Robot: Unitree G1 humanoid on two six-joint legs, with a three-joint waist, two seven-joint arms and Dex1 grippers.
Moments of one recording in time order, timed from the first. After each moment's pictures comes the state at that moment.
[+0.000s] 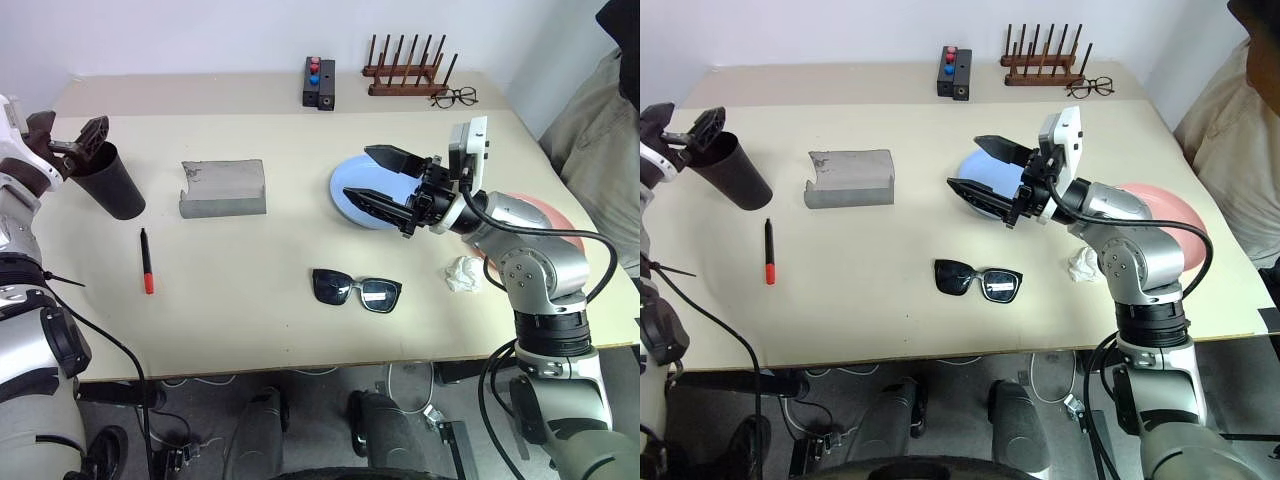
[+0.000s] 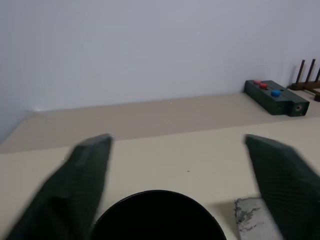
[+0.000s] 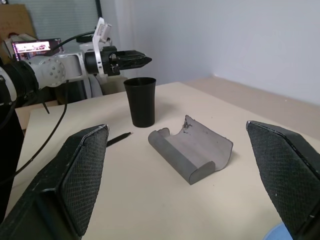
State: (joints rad) left arm -0.94 0.84 0.40 0.99 -0.27 0.02 -0.74; right arm -0.61 -0.46 -0.06 -0.15 0.64 0.52 0.87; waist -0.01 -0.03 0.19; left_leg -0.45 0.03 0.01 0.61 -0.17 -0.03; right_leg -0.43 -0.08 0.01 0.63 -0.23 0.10
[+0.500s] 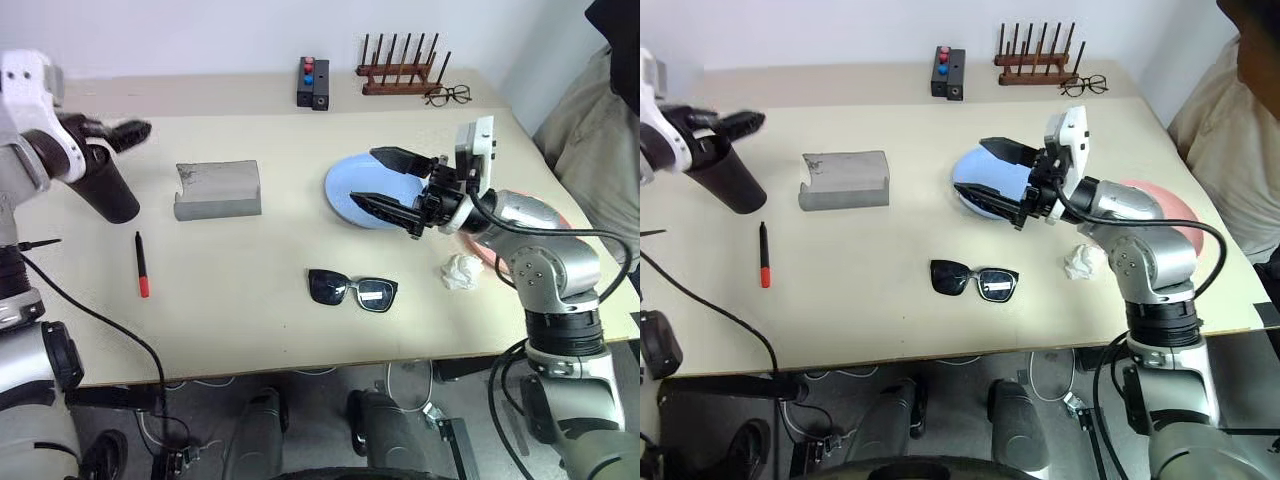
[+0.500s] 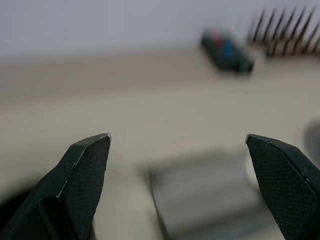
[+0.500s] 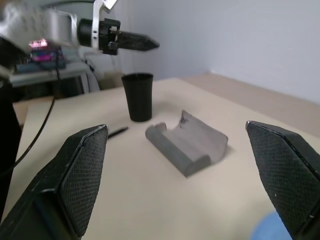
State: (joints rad) left arm -0.84 0.87 0.31 0.09 -0.44 1.20 -0.51; right arm -0.60 -0.57 -0.06 -0.14 0.64 0.53 0.97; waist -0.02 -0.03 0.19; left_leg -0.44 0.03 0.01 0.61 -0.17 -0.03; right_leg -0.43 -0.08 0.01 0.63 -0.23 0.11
